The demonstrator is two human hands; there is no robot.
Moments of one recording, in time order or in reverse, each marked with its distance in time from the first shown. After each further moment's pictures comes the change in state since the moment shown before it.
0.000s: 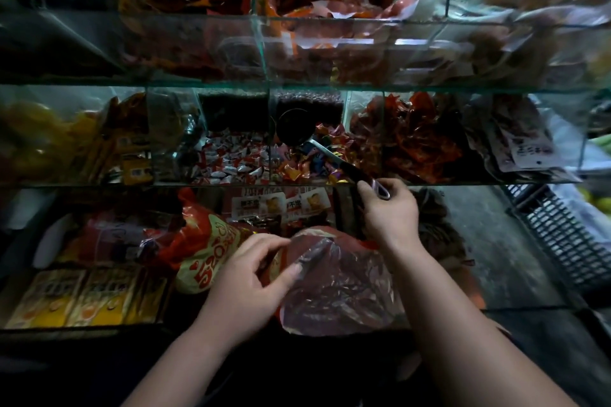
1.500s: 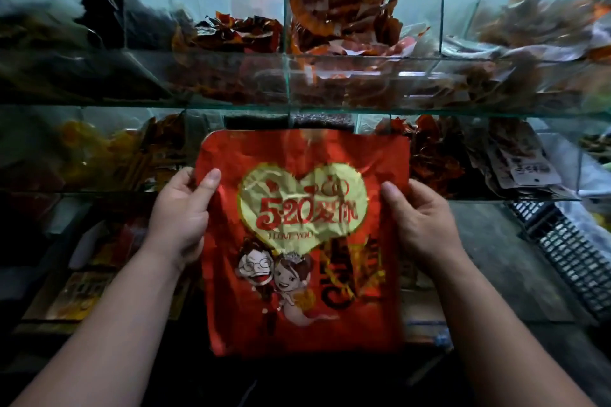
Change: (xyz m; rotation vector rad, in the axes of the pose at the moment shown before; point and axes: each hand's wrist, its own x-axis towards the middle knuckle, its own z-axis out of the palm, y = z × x) left_hand 0.049 0.007 -0.103 -0.681 0.483 -0.116; right_hand -0.030 -0.034 -0.049 0.338 -0.349 -0.302
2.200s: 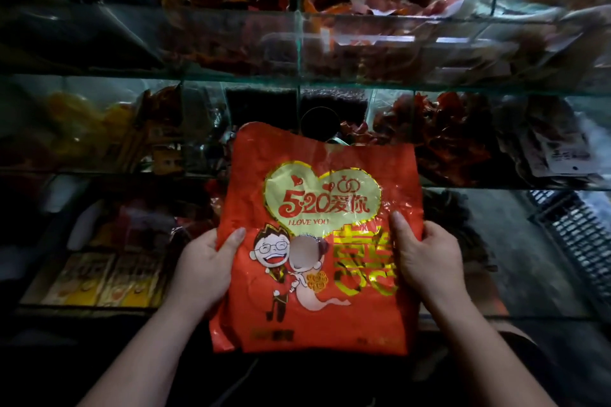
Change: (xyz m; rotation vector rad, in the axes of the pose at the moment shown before) left_hand -0.045 -0.082 -0.020 0.593 -0.021 -0.040; right_hand -0.028 0.065 0.007 -0.609 0.299 0.204
